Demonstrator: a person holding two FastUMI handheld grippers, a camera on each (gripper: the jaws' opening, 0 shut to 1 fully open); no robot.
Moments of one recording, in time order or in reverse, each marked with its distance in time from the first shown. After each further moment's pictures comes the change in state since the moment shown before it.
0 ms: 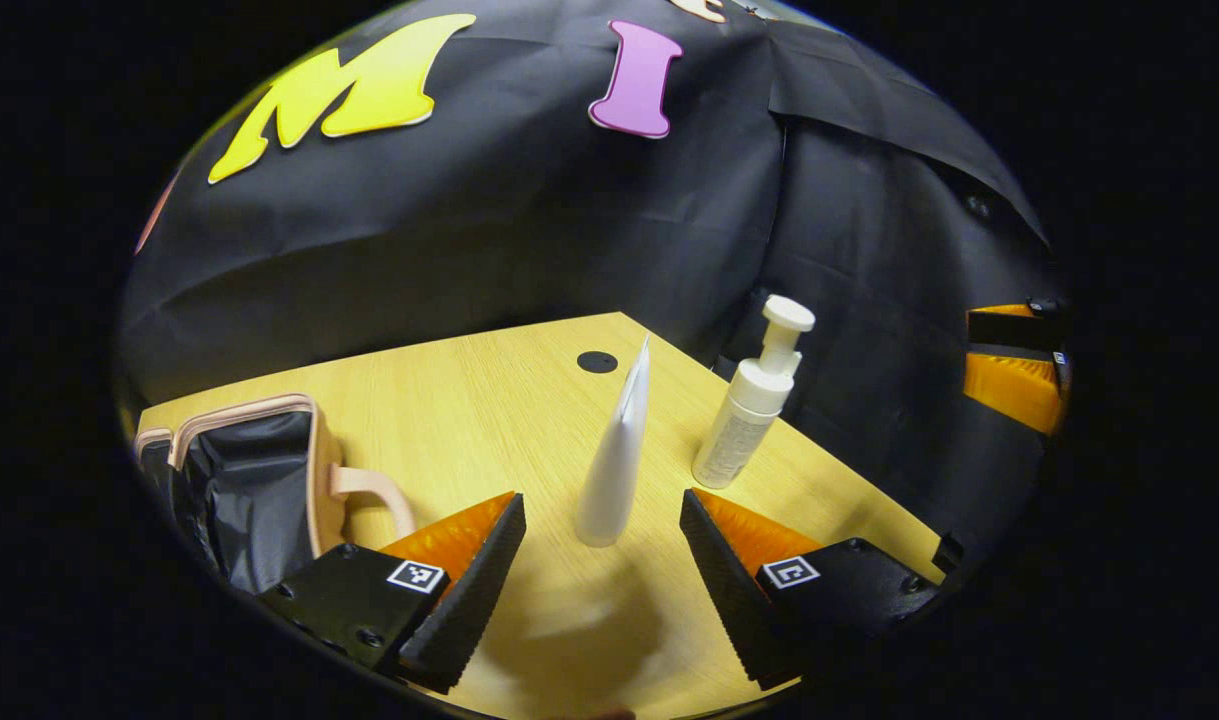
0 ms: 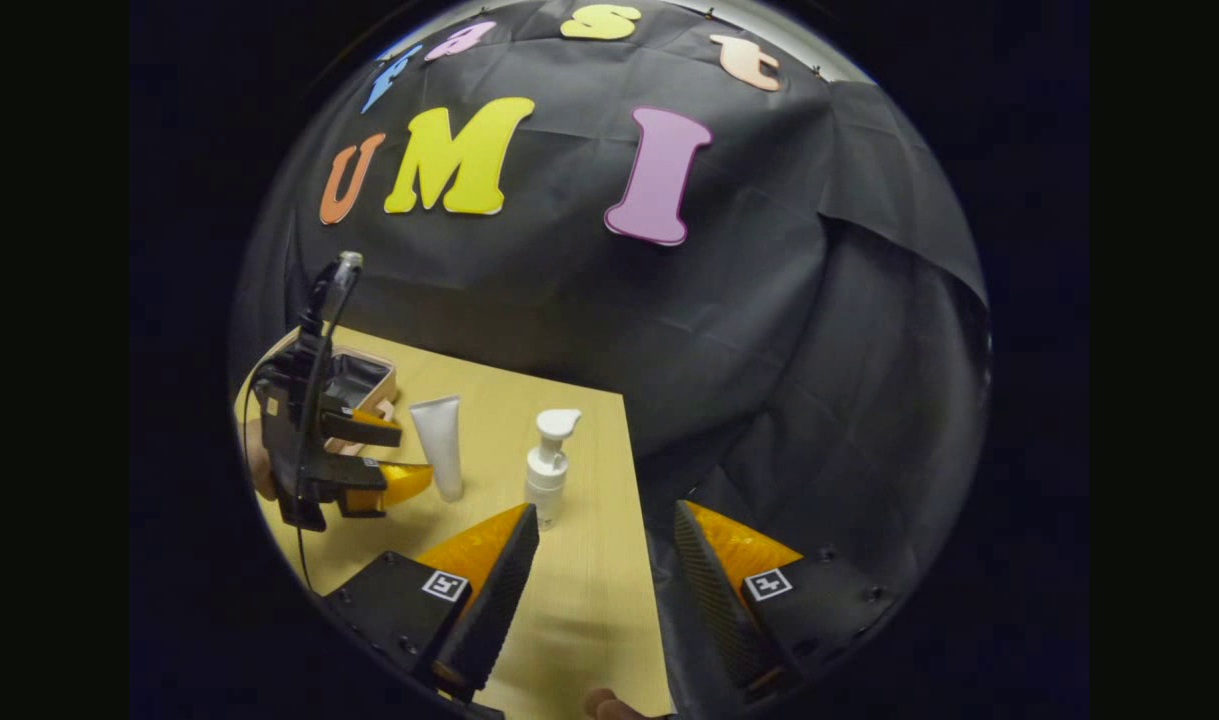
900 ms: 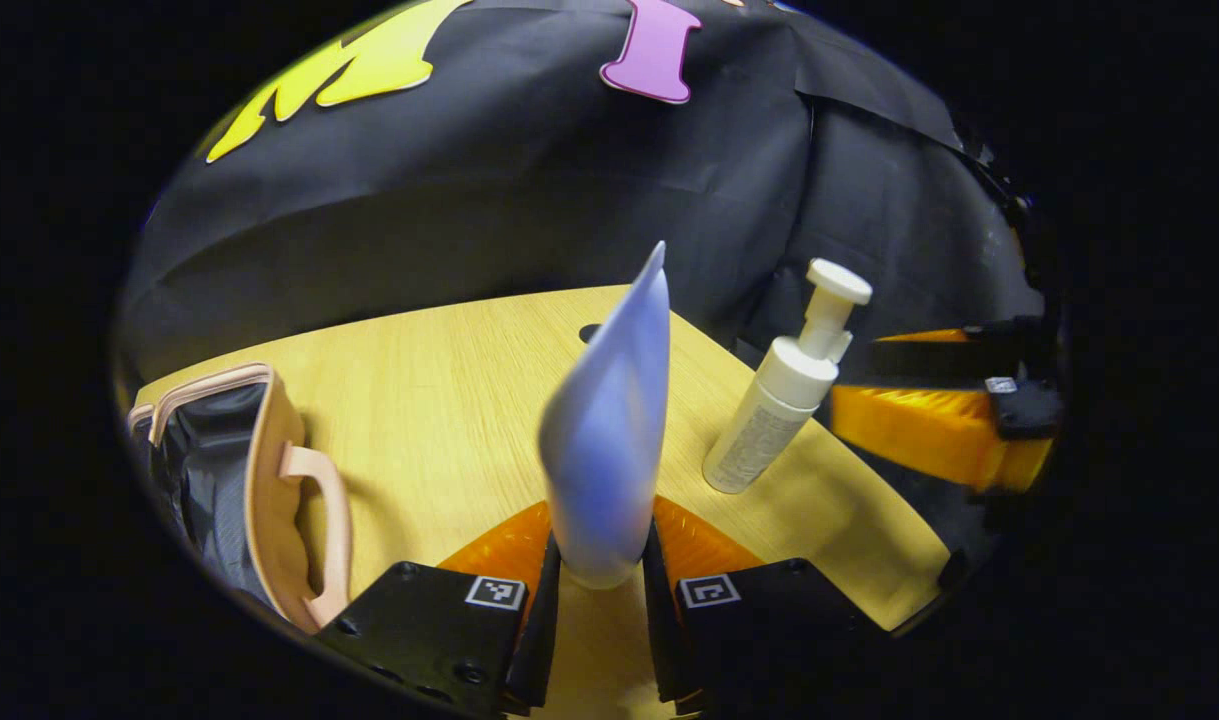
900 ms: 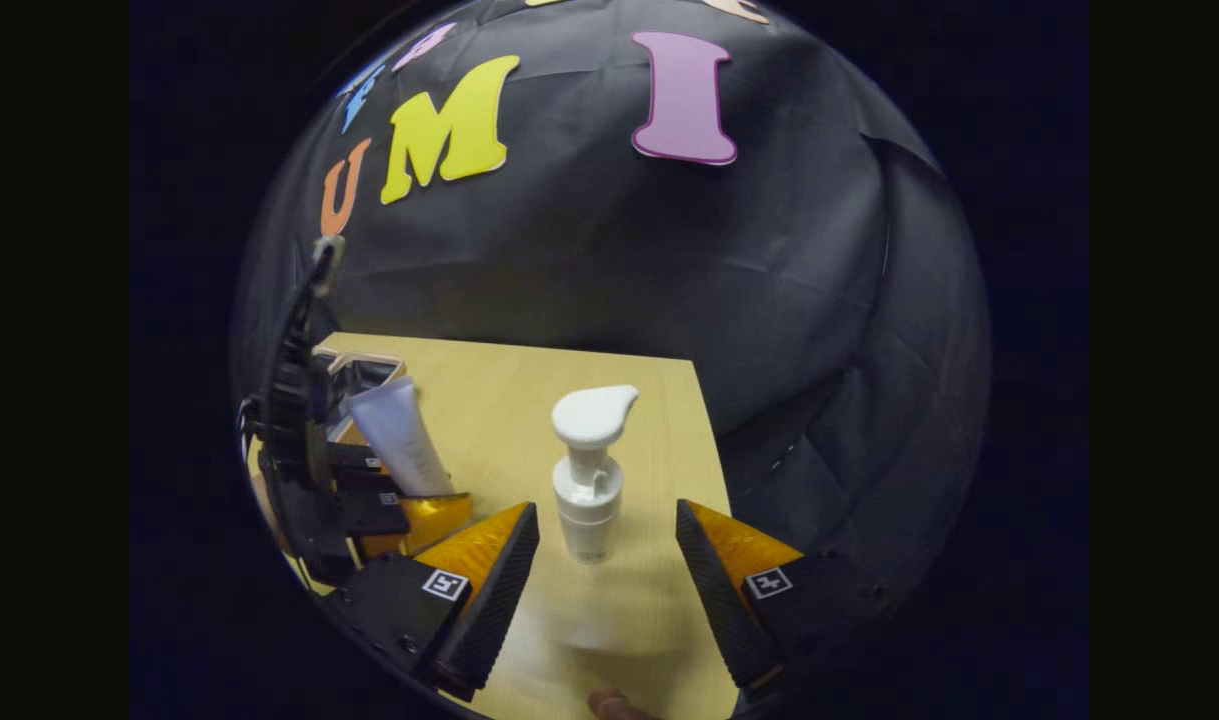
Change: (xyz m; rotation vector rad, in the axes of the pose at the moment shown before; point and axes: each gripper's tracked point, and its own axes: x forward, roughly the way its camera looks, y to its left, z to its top) left arm 0.009 -0.008 -0.004 -0.059 0.035 0.041; right arm 0.130 0.063 -0.018 0.109 0.079 0.217
